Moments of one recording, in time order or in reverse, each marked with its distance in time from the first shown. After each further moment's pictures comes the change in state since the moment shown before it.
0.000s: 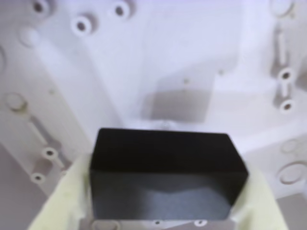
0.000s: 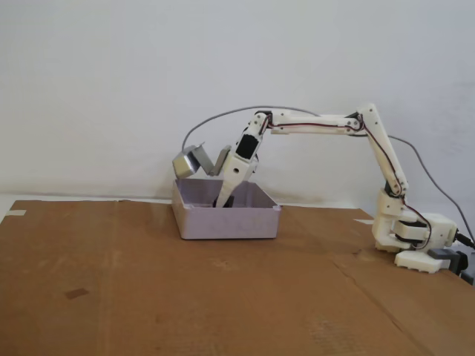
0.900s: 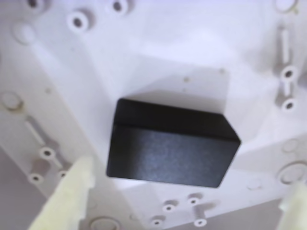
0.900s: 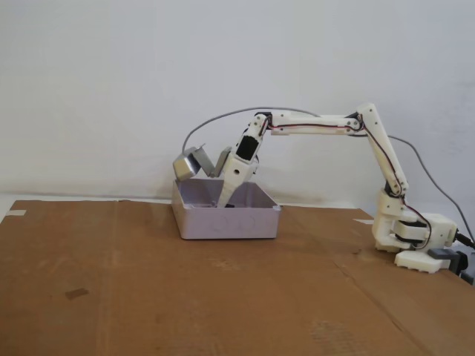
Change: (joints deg) arm 0.0 0.0 0.4 0.0 0.0
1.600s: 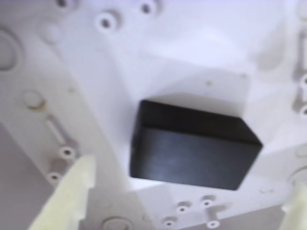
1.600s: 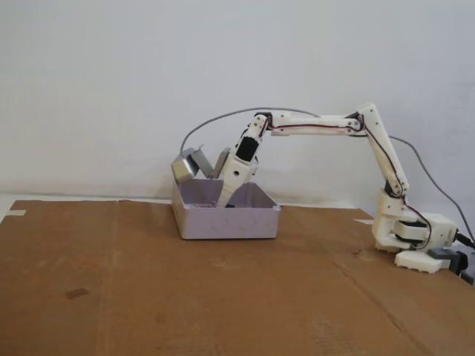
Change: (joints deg) arm -2.2 0.0 0.0 0.0 0.0
